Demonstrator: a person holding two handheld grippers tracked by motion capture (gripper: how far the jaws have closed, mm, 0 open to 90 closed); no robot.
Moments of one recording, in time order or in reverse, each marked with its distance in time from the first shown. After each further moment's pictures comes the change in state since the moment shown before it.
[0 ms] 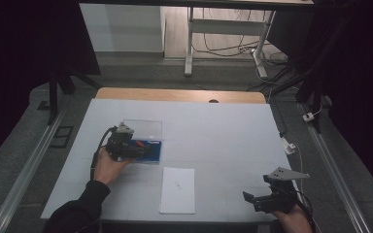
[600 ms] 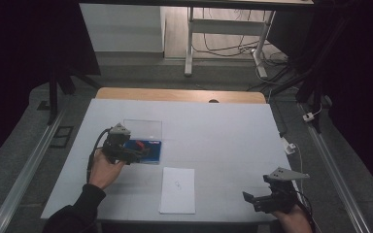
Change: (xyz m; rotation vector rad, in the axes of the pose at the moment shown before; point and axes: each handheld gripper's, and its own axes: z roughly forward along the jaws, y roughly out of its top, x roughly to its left) left arm -0.007 -0.002 -0.022 -0.030 -0.100 -0.026; right arm 0.001 0.000 0.000 -0.001 -0.004 0.000
